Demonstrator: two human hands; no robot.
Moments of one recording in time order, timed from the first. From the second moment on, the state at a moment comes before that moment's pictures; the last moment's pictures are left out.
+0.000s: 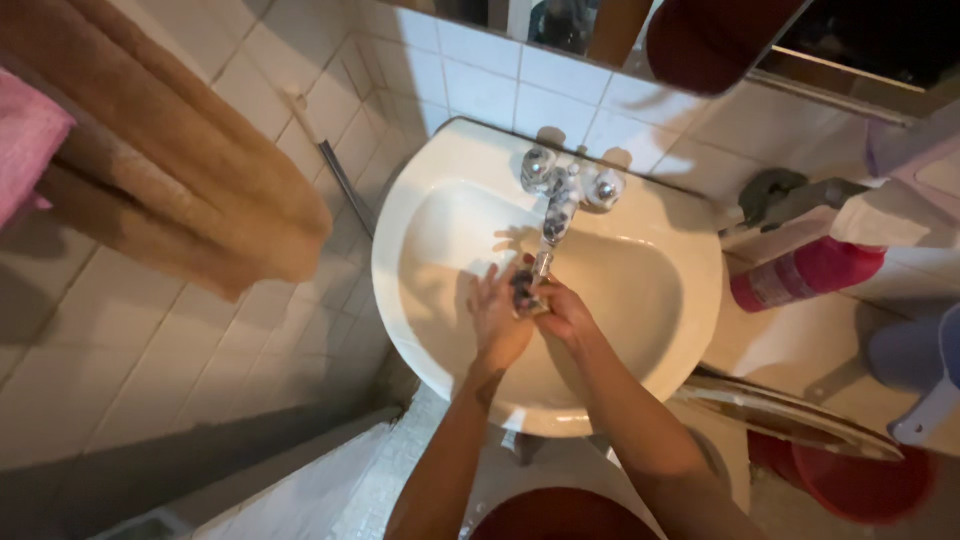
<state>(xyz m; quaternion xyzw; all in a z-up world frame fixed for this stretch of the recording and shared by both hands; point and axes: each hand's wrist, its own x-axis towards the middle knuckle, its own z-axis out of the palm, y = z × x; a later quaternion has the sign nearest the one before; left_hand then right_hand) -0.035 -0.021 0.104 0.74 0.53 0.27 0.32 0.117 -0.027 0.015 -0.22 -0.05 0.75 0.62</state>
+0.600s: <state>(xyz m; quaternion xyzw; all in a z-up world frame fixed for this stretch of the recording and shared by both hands) -0.064 -0.017 0.058 0.71 0.48 0.35 0.38 0.087 -0.008 0.014 -0.47 0.02 0.64 0.61</state>
